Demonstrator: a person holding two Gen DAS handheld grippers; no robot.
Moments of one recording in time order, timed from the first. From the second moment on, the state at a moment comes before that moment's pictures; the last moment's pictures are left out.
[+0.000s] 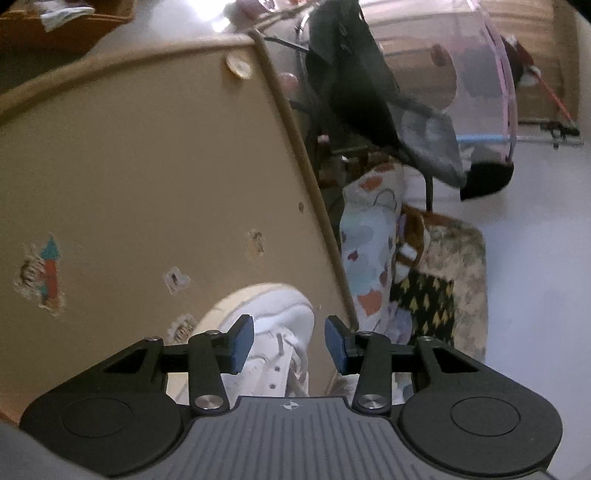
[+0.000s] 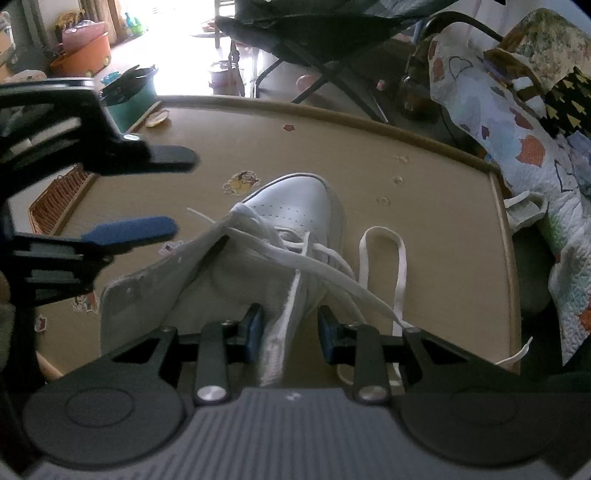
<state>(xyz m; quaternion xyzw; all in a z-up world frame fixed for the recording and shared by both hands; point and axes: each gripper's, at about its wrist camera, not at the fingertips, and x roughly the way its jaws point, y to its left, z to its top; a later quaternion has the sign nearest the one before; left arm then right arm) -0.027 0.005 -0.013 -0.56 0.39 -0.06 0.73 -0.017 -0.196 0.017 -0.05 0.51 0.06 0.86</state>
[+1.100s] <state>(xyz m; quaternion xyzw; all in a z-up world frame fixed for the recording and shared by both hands) -0.002 0.001 0.015 -0.36 0.38 -0.07 0.85 -0.015 -0.199 0.014 -0.05 0.51 0.07 0.86</state>
